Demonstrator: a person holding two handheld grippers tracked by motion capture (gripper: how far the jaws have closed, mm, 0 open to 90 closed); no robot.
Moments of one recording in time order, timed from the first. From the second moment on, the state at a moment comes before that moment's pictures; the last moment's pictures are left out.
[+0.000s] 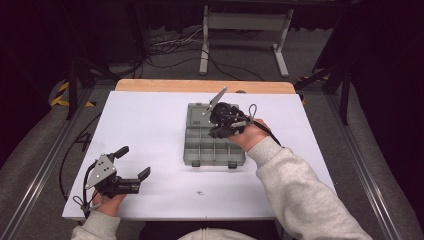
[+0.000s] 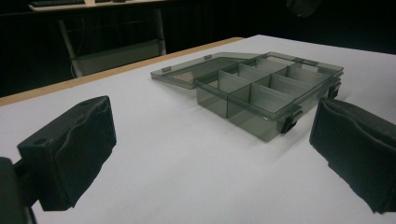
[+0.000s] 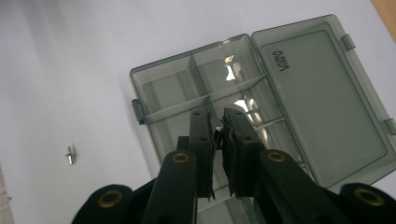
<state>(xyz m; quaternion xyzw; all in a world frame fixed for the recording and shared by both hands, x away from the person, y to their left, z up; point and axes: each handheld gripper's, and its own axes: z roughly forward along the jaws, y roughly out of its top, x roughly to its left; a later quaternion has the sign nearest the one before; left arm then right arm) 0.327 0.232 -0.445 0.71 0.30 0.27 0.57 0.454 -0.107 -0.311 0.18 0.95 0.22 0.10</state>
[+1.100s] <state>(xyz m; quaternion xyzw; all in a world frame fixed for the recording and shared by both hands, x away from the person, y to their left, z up) 0.328 0.232 -0.445 0.71 0.30 0.26 0.57 0.519 -0.129 -0.356 0.27 0.94 0.20 0.11</state>
